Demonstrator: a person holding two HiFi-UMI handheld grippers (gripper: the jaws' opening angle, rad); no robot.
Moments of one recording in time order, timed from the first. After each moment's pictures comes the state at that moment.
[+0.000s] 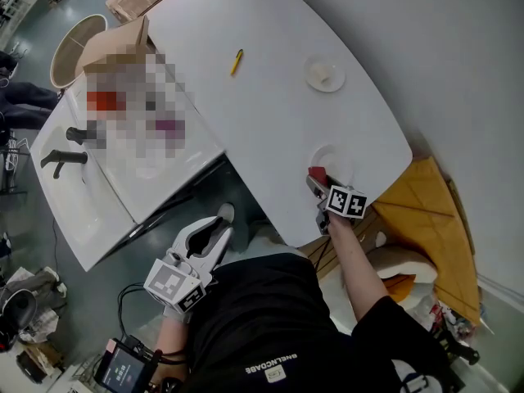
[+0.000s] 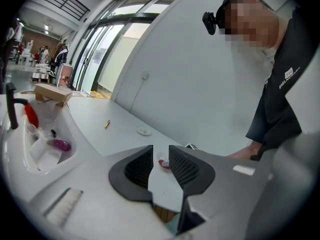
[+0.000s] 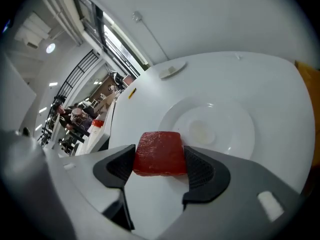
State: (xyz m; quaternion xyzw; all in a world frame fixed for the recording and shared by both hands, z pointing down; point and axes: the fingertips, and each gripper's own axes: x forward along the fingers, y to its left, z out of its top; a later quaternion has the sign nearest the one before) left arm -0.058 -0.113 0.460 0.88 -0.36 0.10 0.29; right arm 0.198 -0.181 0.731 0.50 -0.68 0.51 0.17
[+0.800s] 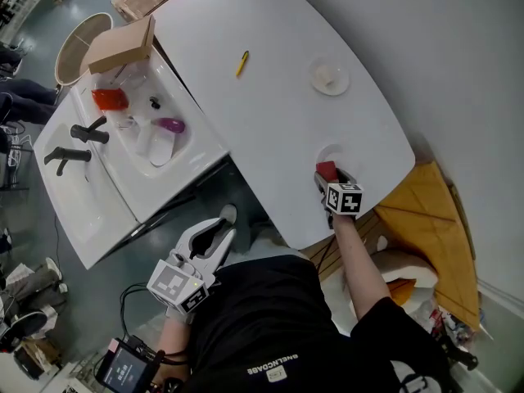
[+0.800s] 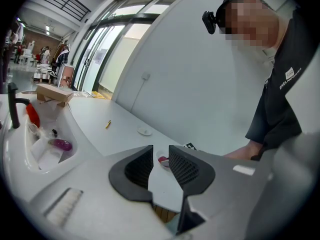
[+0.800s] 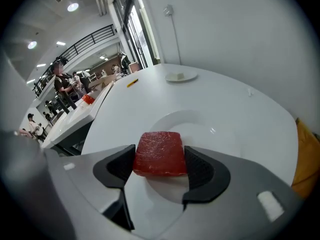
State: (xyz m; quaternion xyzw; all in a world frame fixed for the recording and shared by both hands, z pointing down) left arm -0.062 -0.111 0.461 0.88 -0.37 0.10 0.29; right arm 0.214 -0.206 0.738 0.52 -0.71 0.38 0.30
